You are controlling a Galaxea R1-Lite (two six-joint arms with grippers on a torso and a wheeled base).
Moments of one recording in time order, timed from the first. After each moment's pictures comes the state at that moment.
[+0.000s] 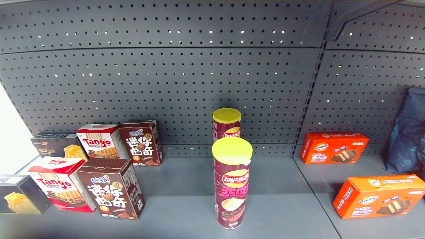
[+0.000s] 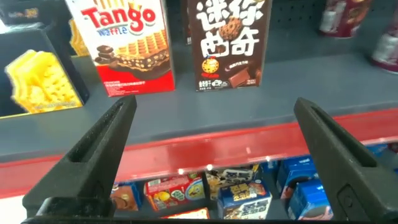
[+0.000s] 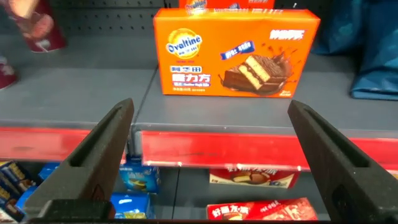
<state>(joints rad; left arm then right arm) 0.00 0.00 0.00 0.00 -0.13 0.04 0.00 0.00 0.00 0.00 0.06 0.01</state>
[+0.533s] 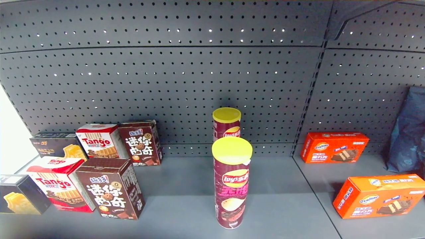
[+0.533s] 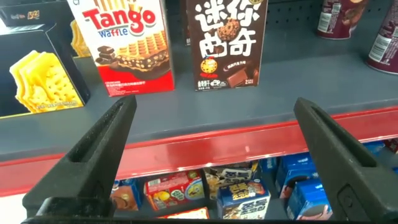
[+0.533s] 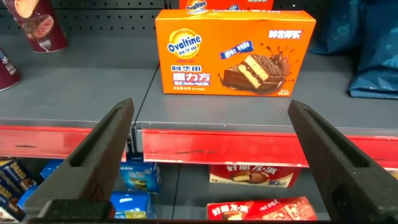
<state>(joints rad) 0.00 0.00 0.00 0.00 -0.13 0.04 0.00 0.00 0.00 0.00 0.06 0.01</state>
